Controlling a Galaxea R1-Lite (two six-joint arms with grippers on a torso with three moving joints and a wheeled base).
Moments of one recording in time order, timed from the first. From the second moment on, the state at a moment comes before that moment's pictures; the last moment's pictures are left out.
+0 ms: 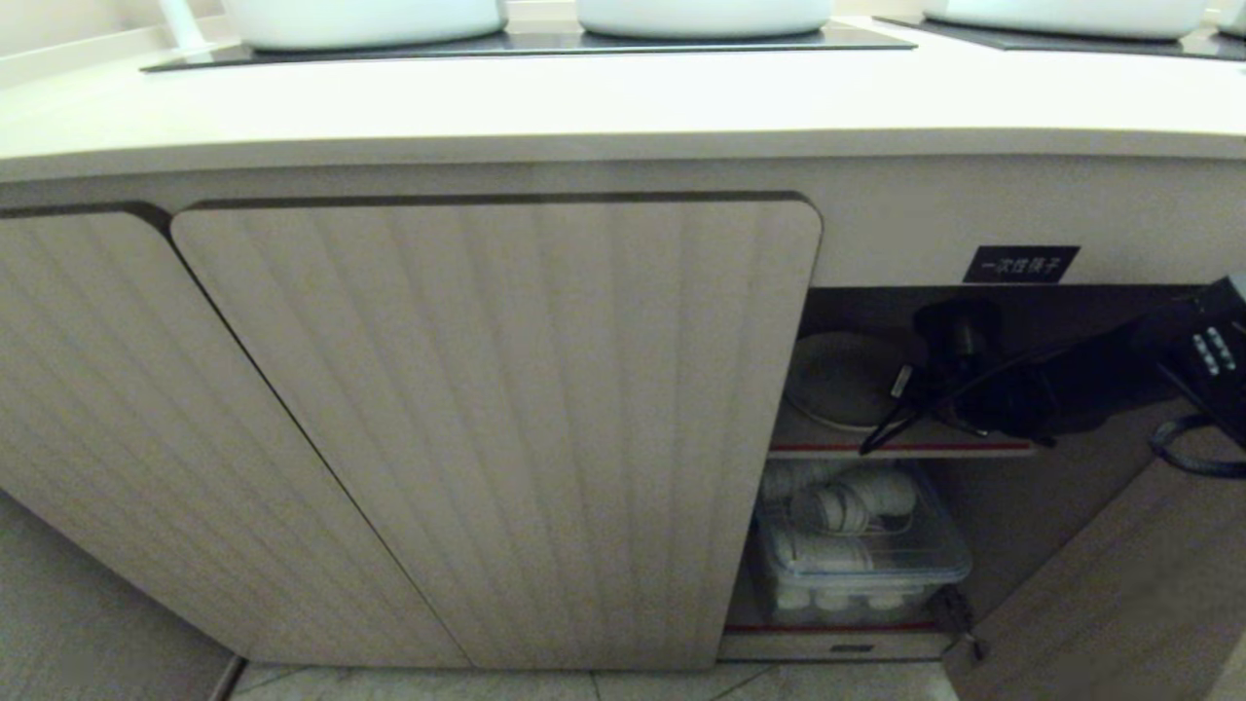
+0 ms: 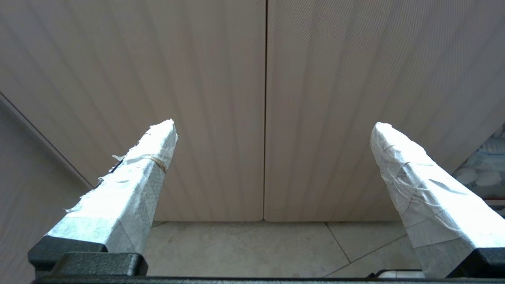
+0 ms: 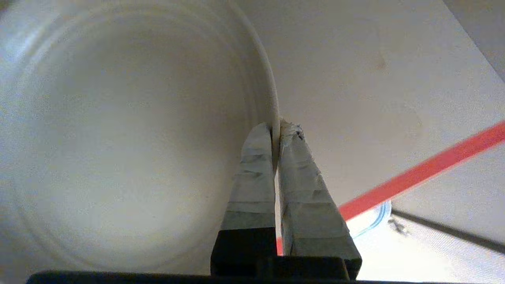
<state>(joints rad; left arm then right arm) 0.00 0.00 0.00 0.00 0.00 0.00 0.10 2.22 -1.34 -0.28 -0.39 0.49</state>
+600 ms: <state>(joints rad) 0.00 0.00 0.00 0.00 0.00 0.00 0.11 2.11 -1.18 -0.34 -0.39 0.52</state>
